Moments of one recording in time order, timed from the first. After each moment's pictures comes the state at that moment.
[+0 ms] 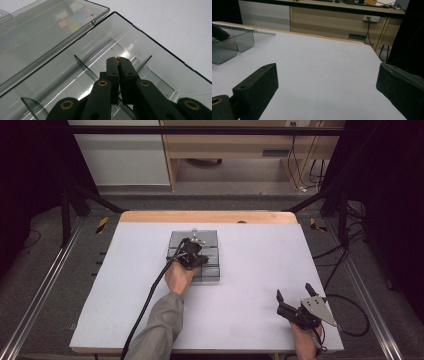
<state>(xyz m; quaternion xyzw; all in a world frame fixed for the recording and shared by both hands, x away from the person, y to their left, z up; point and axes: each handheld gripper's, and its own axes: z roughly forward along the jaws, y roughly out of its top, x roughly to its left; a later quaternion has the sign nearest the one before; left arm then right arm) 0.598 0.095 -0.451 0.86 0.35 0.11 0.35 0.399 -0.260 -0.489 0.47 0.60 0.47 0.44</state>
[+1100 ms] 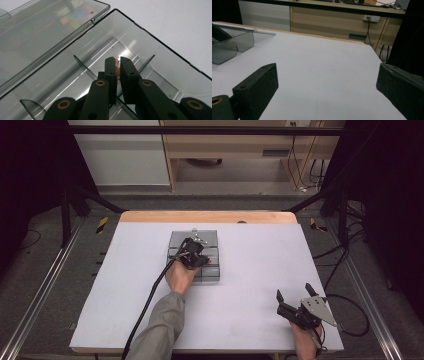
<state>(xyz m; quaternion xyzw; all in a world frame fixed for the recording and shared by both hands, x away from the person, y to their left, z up) 0.601 0.089 -0.452 0.87 0.35 0.11 0.34 0.399 -0.261 -0.489 0.47 0.60 0.47 0.44</state>
